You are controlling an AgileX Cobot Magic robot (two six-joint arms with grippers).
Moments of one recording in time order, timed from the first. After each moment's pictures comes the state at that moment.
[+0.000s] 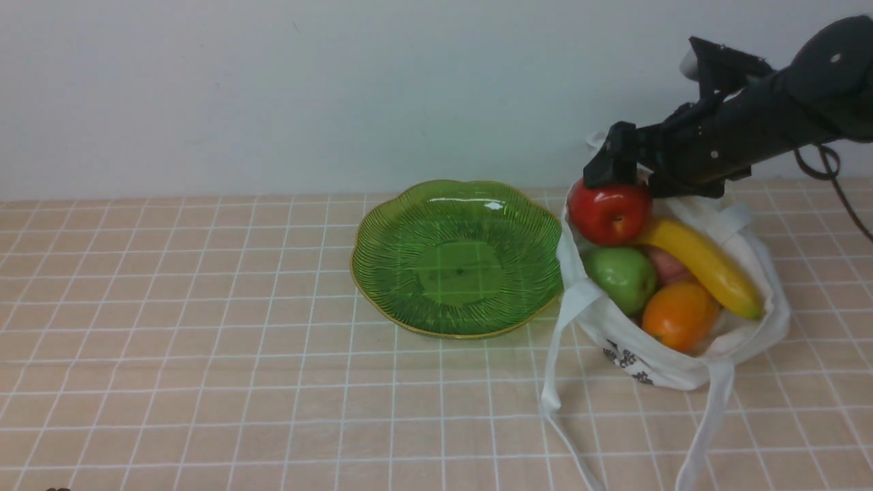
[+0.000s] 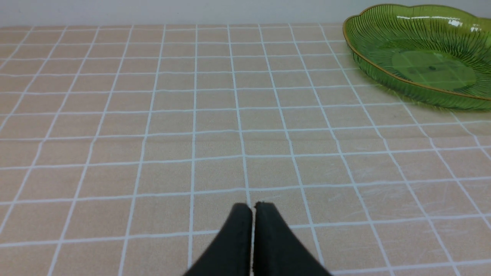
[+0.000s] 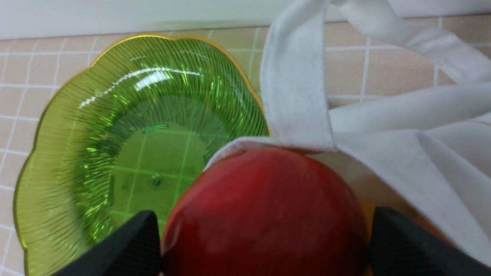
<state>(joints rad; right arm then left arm) 0.12 1.94 -1.51 0.60 0.74 -0.35 -0.08 -0.01 0.03 -0.05 0.38 -0.01</state>
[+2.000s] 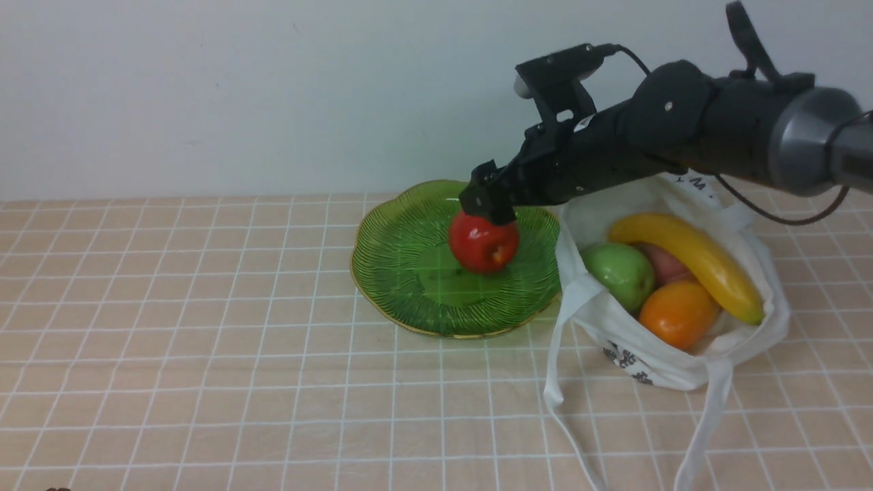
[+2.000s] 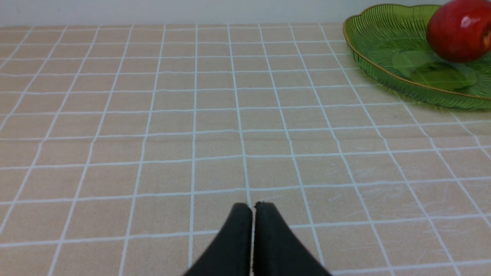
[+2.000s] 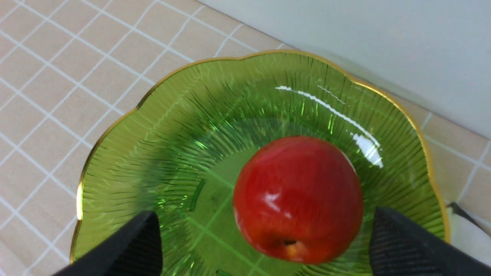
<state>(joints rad) 0.38 1.95 -1.54 0.53 0.56 -0.58 -0.08 -0.01 0.03 -0.05 0.38 -0.01</state>
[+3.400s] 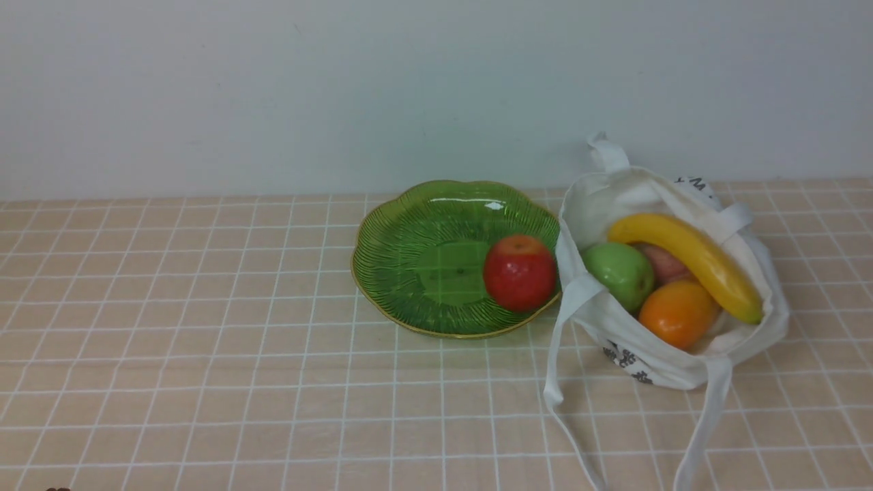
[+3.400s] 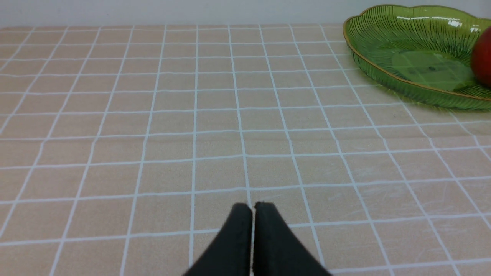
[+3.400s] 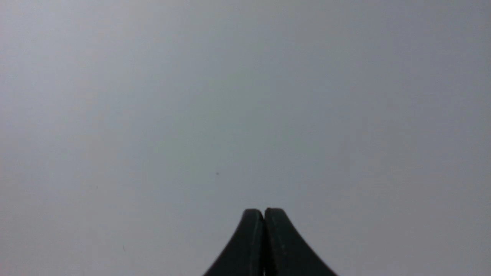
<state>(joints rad) 0.15 0.23 -0.66 0.46 0.29 -0.44 -0.08 -0.01 0.03 -0.05 0.38 -0.01</state>
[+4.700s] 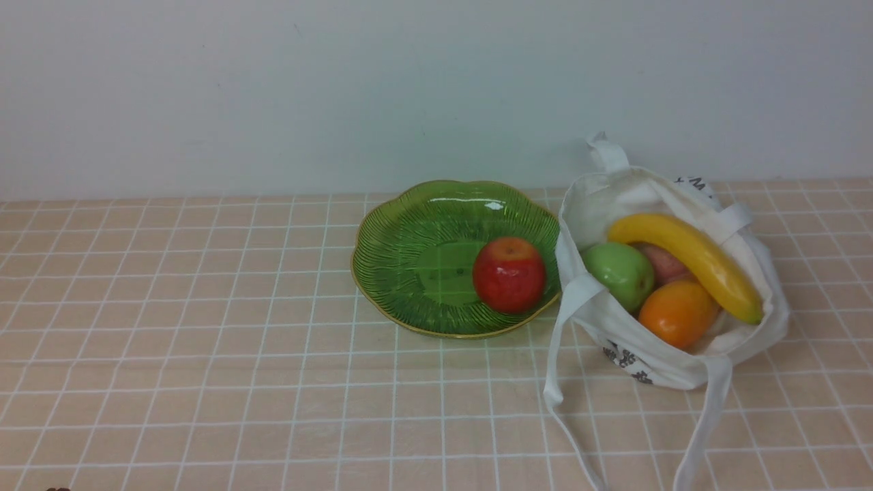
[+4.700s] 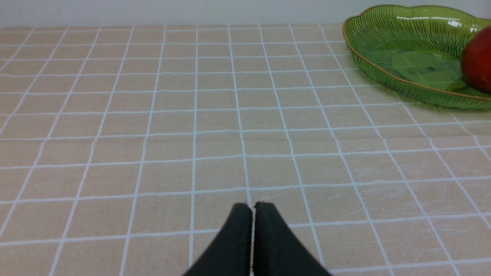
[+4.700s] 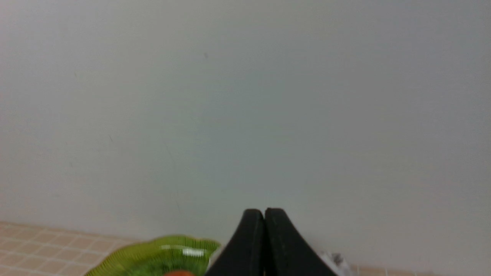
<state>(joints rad) 0.15 0.21 -0.39 0.31 0.30 -0.27 -0.08 -0.01 0.03 -0.05 0.38 -0.01</state>
